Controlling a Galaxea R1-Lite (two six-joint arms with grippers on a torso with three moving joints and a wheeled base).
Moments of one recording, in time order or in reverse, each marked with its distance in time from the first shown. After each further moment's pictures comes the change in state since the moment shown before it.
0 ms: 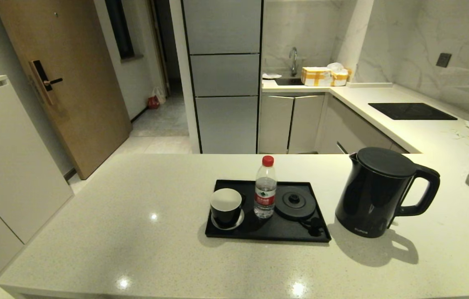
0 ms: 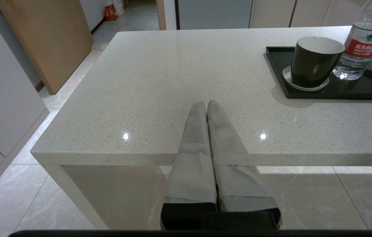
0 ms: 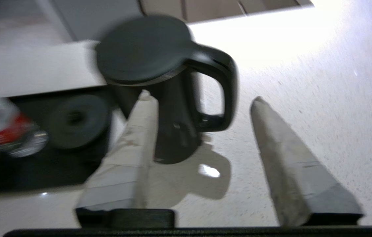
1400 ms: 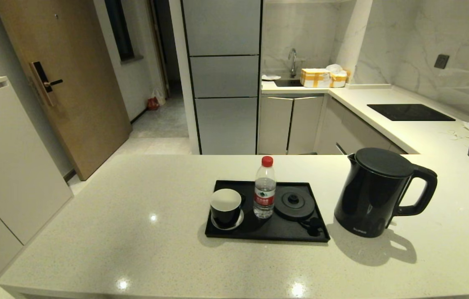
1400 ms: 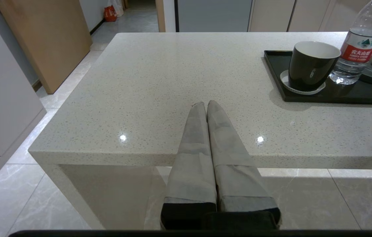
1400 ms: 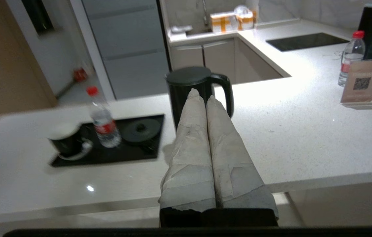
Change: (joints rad) left arm 0.000 0.000 0.003 -0.008 0.000 -0.020; right arm 0.248 -1.131 -0.462 1.222 -0.213 0.072
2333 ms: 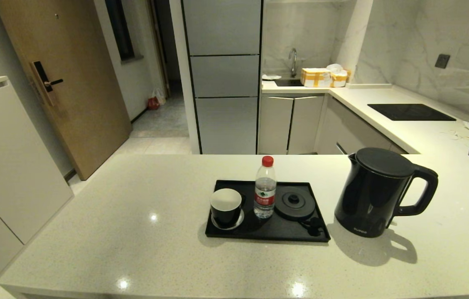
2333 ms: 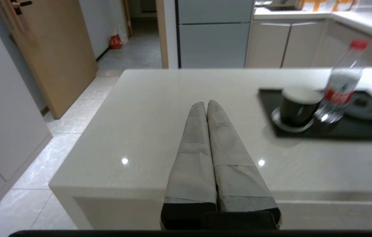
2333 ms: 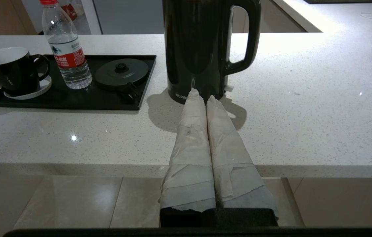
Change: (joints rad) left arm -0.002 0.090 -0.245 0.065 0.000 0.004; right arm 0.000 -0.002 0.881 -0.715 0.061 -0.123
